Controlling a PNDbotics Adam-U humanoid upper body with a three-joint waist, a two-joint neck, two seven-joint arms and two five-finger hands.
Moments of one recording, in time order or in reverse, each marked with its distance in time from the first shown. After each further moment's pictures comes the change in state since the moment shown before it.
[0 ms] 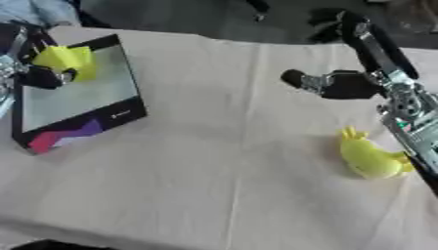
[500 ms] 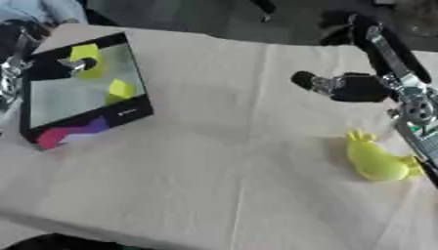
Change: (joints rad) left arm 0.000 -0.003 0.012 0.029 -0.062 0.048 0.064; right arm 0.007 -0.007 0.001 -0.001 -0.002 0.002 0.001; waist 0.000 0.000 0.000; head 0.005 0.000
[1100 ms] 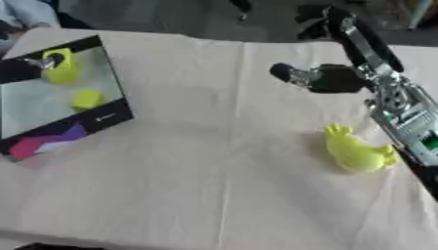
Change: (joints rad) left arm 0.009 0.000 0.009 -0.128 0.085 0.000 0.055; right arm -0.002 -0.038 -0.010 -0.030 -0.025 0.091 0.018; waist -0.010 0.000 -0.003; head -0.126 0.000
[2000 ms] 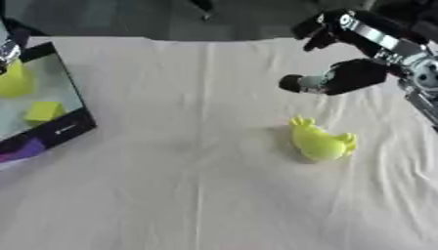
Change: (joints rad) left arm 0.070 0.000 -0.002 -0.231 0.321 -0.109 0.132; right arm 0.139 -0.306 -0.071 -0.265 -0.030 0.280 0.319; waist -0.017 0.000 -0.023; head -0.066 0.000
